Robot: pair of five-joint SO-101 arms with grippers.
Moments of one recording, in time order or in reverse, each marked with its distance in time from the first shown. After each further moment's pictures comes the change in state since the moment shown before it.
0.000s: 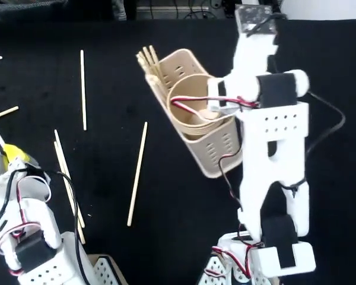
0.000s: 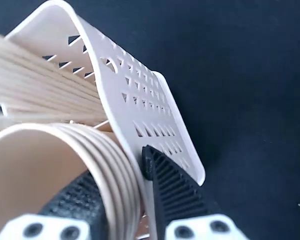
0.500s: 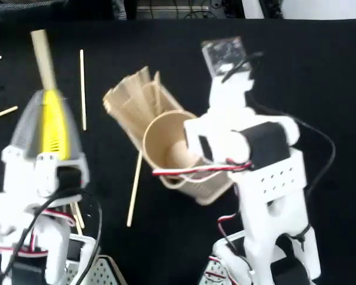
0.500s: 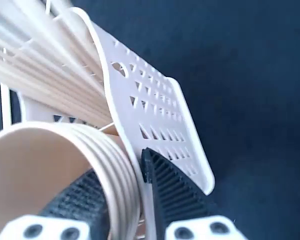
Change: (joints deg) left arm 39.3 6.2 -17.5 -28.0 2.2; right arm -12.2 -20.6 19.8 0.0 -1.0
